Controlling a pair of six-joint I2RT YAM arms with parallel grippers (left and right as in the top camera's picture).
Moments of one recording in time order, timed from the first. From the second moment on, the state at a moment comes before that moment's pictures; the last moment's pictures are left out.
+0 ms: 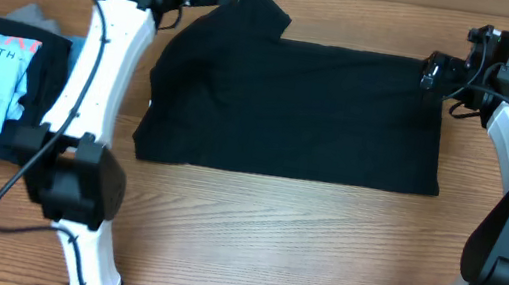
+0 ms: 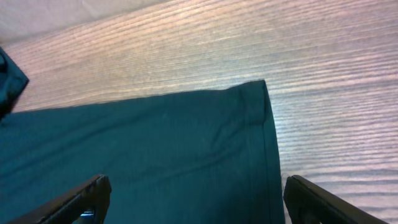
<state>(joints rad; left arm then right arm) -0.13 2.09 2.04 -0.67 0.16 -0.32 -0.19 1.93 1.49 -0.42 -0.25 0.04</state>
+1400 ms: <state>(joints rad) -0.14 2.15 2.18 -1.30 0.05 -0.26 -0.15 2.00 1.49 -0.75 -0.44 0.24</state>
